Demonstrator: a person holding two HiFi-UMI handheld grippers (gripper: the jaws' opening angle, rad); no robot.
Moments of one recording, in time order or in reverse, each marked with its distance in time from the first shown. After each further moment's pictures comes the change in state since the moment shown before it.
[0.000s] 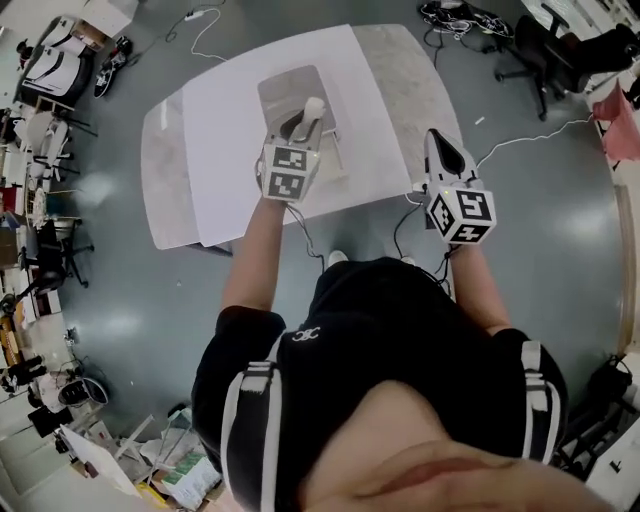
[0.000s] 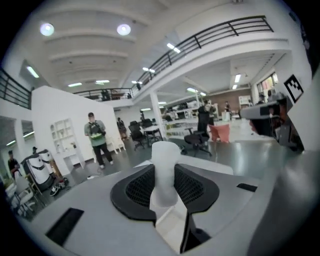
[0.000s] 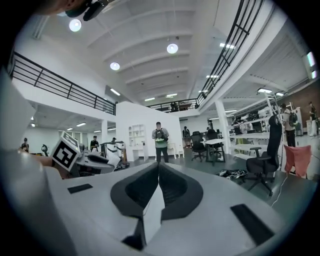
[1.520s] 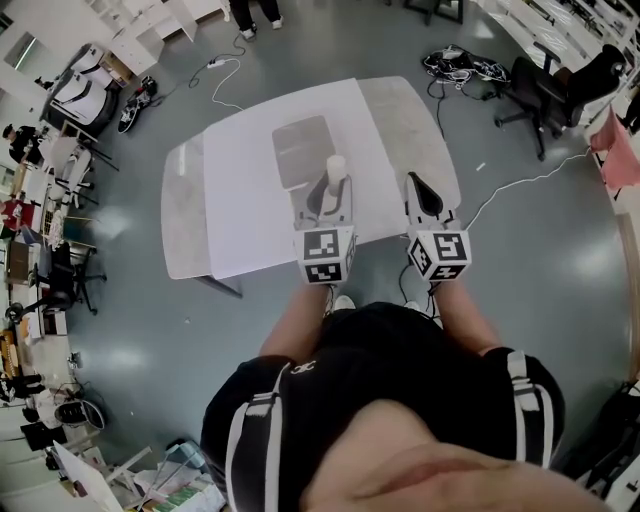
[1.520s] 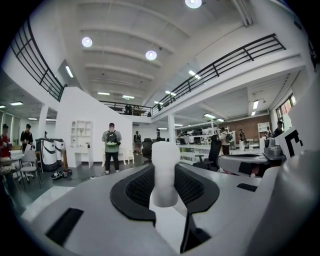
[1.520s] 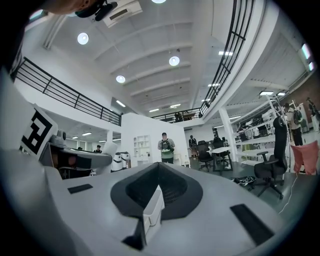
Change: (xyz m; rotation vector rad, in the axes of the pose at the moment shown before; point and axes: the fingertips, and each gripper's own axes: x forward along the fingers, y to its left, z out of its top) left arm -0.097 -0.065 0.076 -0.219 -0.266 0.173; right arm -0.022 0.043 0.024 0.007 -0.145 0.056
